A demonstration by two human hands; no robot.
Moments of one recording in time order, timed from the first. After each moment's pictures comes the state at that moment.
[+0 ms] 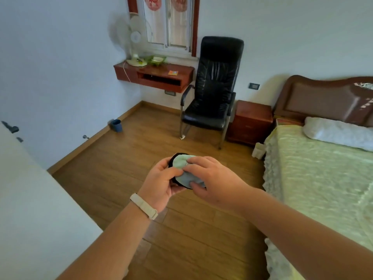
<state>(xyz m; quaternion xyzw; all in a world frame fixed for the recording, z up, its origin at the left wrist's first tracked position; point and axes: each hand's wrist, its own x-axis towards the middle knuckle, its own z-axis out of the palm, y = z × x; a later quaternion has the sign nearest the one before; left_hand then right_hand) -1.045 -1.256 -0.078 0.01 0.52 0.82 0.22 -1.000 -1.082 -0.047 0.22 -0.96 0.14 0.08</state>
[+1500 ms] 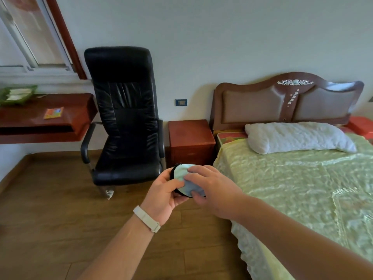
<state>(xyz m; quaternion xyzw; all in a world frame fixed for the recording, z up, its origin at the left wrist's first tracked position) -1.580 -0.772 -0.106 0.11 0.50 0.75 0.43 -1.474 -0.633 -0.082 0.00 -0.98 0.15 0.12</state>
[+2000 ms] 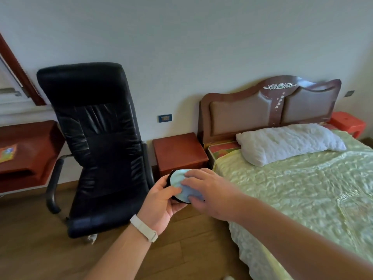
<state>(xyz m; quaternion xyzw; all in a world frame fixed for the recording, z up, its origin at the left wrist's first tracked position) -1.759 -0.649 -0.104 0.15 0.48 0.71 0.48 -1.637 -0.515 -0.084 -0.06 -0.98 0.14 0.12</state>
